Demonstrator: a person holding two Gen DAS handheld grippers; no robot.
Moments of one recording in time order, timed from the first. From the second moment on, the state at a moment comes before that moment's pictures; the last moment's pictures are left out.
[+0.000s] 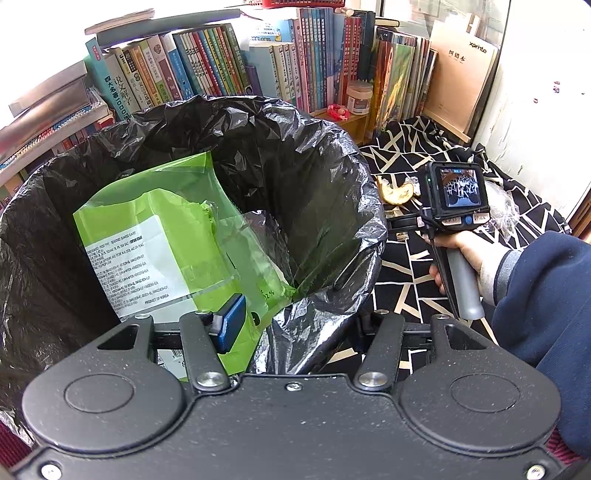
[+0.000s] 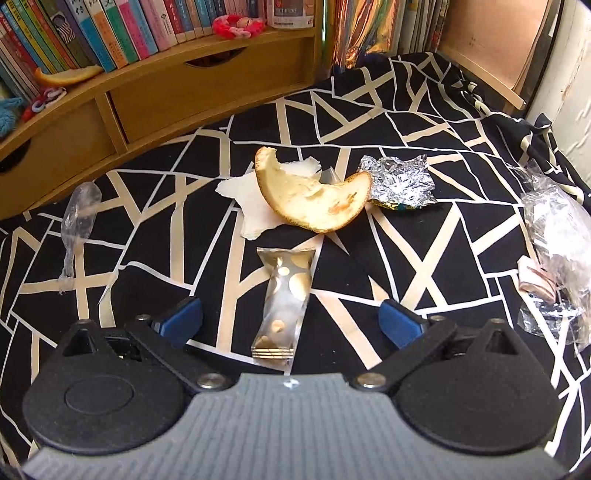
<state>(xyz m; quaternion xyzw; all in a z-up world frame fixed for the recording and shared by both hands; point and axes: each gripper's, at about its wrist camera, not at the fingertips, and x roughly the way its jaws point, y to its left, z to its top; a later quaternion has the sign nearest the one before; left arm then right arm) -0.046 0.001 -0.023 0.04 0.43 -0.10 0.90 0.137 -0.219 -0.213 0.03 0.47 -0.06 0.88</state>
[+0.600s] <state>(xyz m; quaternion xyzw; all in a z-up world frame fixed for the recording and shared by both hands) -0.046 0.001 -0.024 0.04 0.43 -0.10 0.90 0.130 -0.218 -0.202 0.04 0.45 -0.06 0.89</state>
